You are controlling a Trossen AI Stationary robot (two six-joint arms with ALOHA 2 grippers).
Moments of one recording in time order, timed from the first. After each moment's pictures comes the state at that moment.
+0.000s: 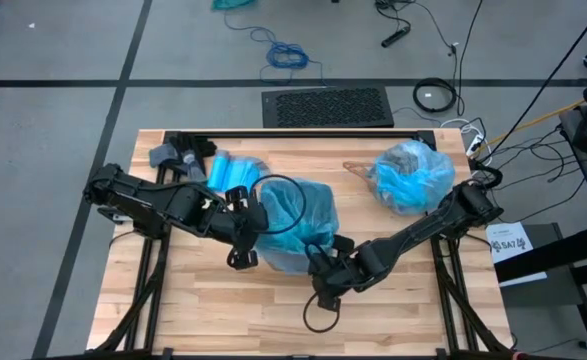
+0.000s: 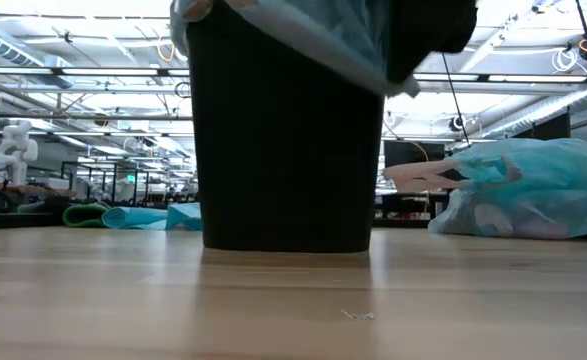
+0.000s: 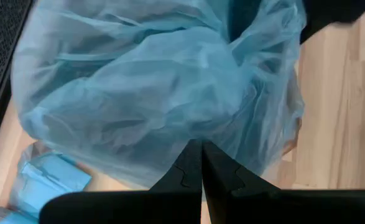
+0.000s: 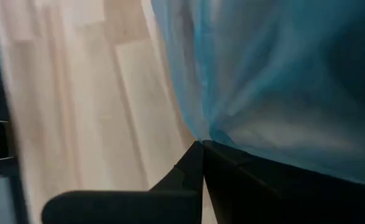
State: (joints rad) left arm -0.35 1.56 1.74 -1.24 -0.34 -0.41; right arm 0.48 1.84 1.53 -0.89 0.25 0.73
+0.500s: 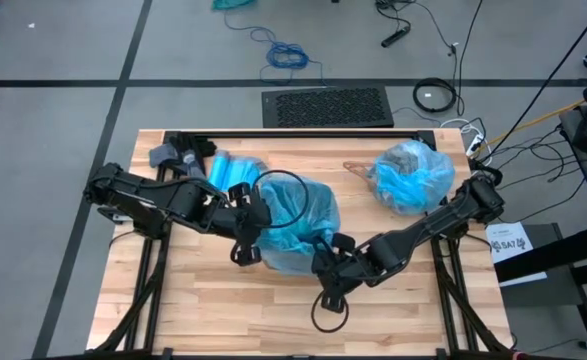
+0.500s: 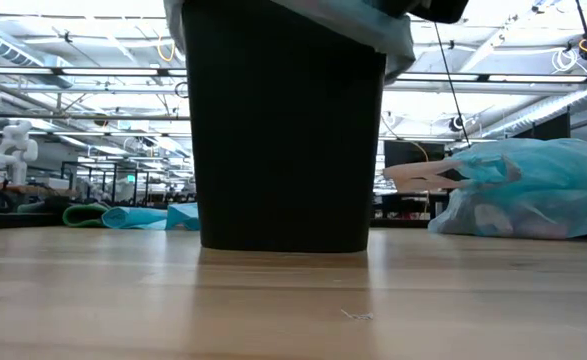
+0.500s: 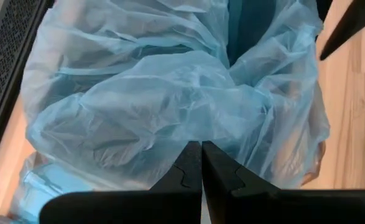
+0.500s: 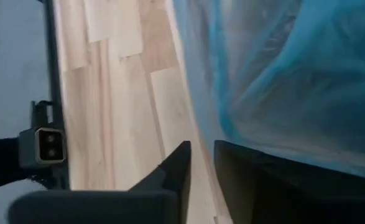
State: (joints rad) left arm -0.33 1.56 1.74 -1.20 -0.34 -0.39; right arm 0.49 1.75 1.54 -0.84 0.24 0.69
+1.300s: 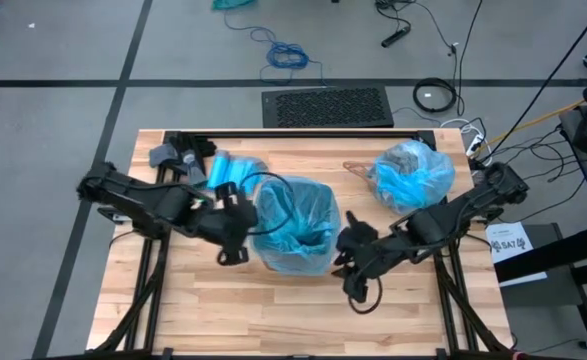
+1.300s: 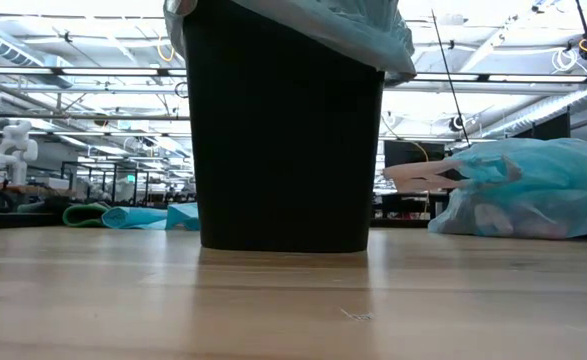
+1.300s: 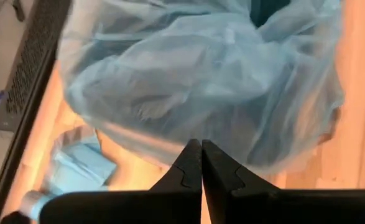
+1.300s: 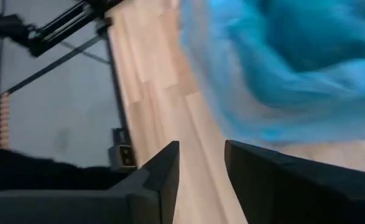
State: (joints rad) left arm -0.37 1.50 1.69 -1.29 -0.42 -0.43; right arm 0.50 1.51 1.54 -0.88 0.20 0.87
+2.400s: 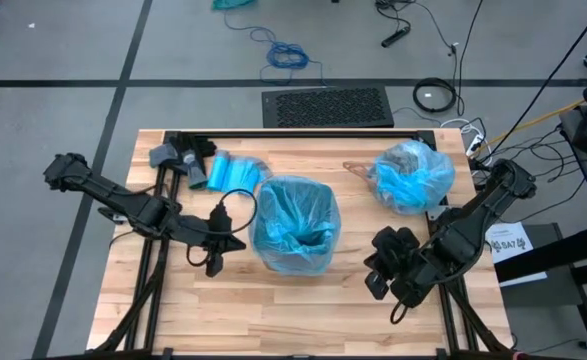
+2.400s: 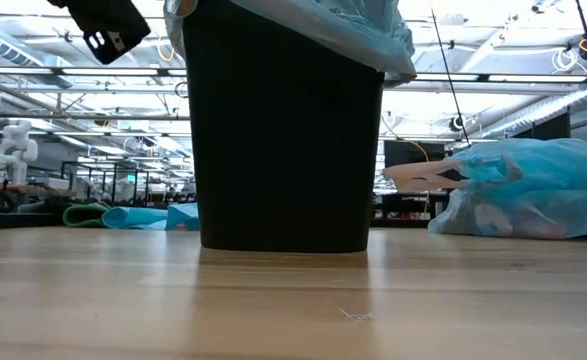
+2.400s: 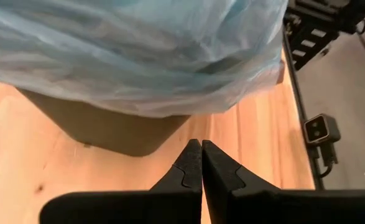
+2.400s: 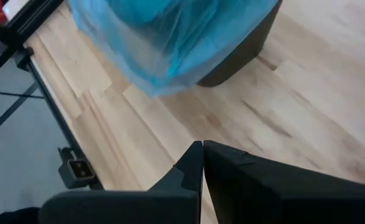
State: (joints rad) left arm -0.42 0.99 0.78 -0.43 -0.21 -0.52; right arm 0.72 1.42 1.43 -1.15 0.50 1.43
